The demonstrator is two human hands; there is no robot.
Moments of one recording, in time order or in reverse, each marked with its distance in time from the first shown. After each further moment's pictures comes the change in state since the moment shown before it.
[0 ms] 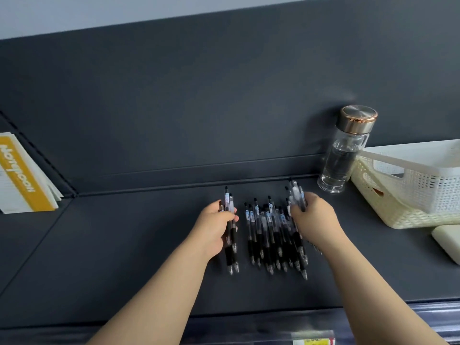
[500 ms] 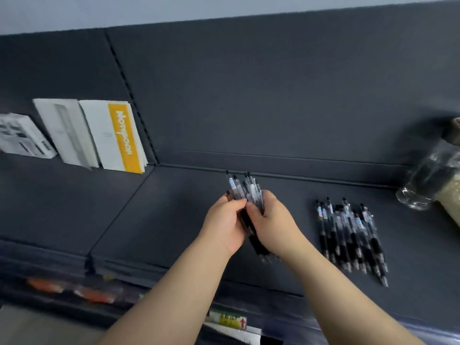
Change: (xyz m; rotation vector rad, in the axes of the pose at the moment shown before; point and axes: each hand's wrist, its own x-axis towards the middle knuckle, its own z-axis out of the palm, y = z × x) left_hand -0.071 0.011 -0.110 -0.606 -0.010 0.067; right_hand -0.089 -0.142 0.114 0.272 -0.348 -0.333
